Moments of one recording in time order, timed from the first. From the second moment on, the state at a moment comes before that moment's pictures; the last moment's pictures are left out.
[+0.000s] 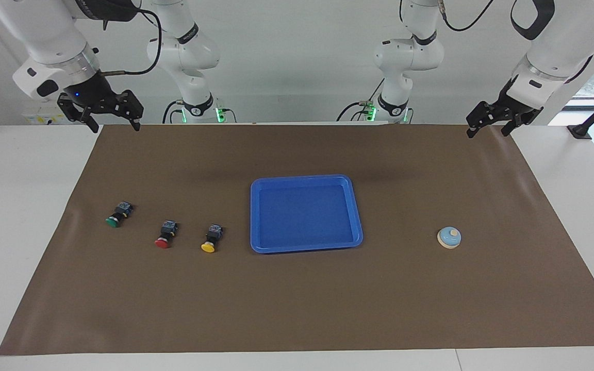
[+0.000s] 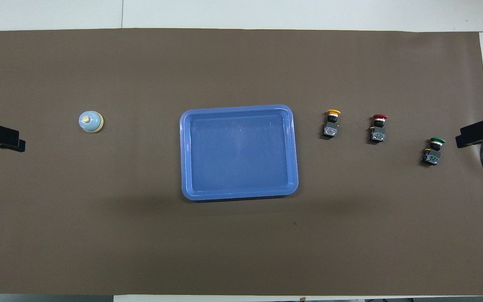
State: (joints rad) left arm -0.09 -0.06 0.08 -1.66 -0.02 1.52 0.00; right arm -0.04 -0.02 -0.01 -1.54 -0.01 1.43 -0.09
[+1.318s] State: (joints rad) left arm -0.05 0.21 0.09 -1.86 -0.02 2.08 0.00; right arm -0.04 -0.02 -0.01 -1.54 -0.01 1.43 -0.09
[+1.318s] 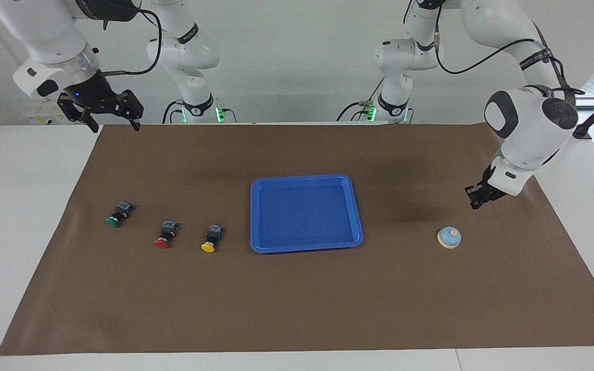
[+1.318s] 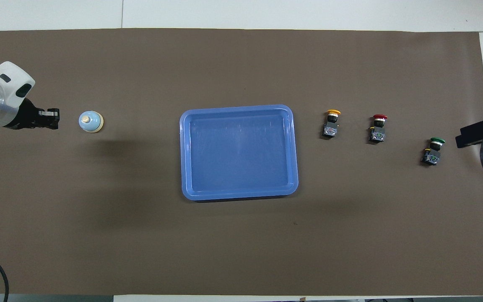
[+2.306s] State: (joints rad) left arm -0.09 0.31 0.08 -1.84 -0.02 2.20 -0.02; right arm -0.04 -0.02 -0.01 -1.54 -0.01 1.43 -0.09
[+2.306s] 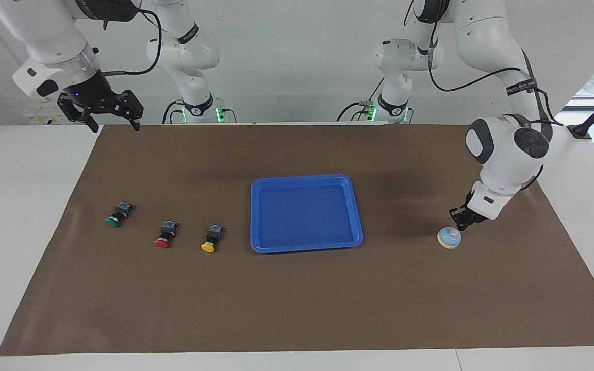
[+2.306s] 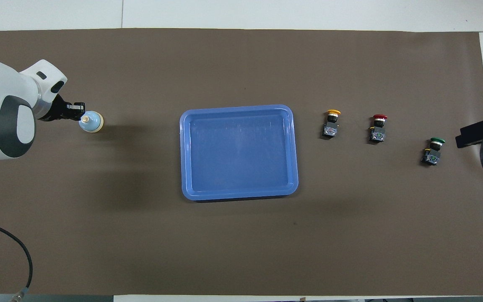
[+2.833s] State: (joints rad) left arm -0.10 0.34 0.08 -1.87 -0.02 2.27 -0.03; right arm -0.04 -0.02 -0.01 -1.54 -0.01 1.43 -0.09
